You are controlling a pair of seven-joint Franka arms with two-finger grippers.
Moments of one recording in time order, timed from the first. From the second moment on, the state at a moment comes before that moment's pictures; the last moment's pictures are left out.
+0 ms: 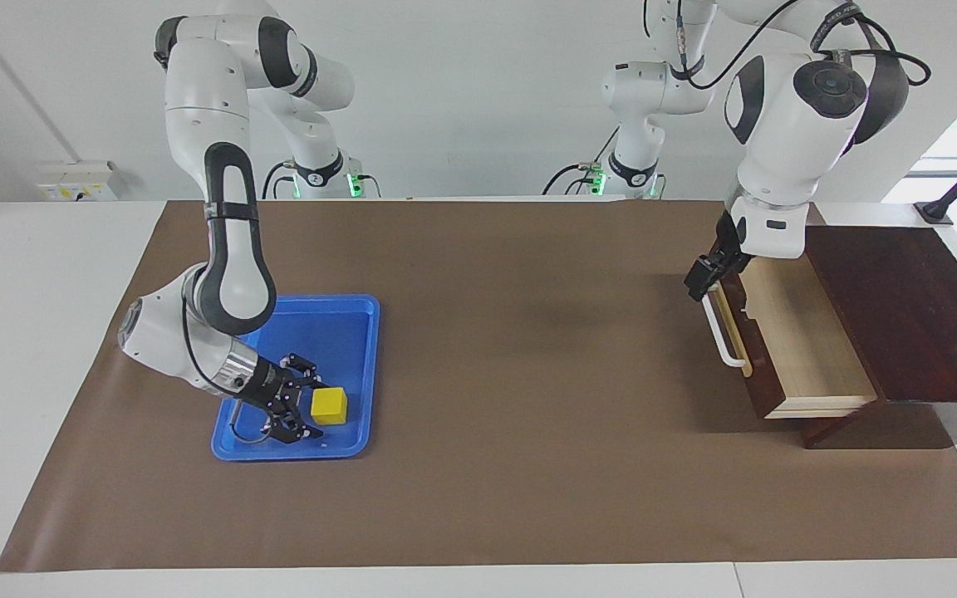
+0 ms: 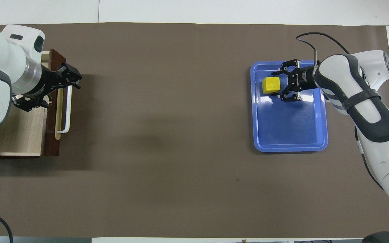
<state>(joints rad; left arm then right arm) -0.16 0.11 -0.06 -1.63 0.04 1.72 -0.80 -0.02 0.59 -0.02 -1.68 0.81 2.16 1.06</state>
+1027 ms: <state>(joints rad) -0.17 0.07 -0.07 -1.68 -0.01 1.72 -1.37 -0.03 0.58 -0.02 -1.56 0.82 1.97 1.03</state>
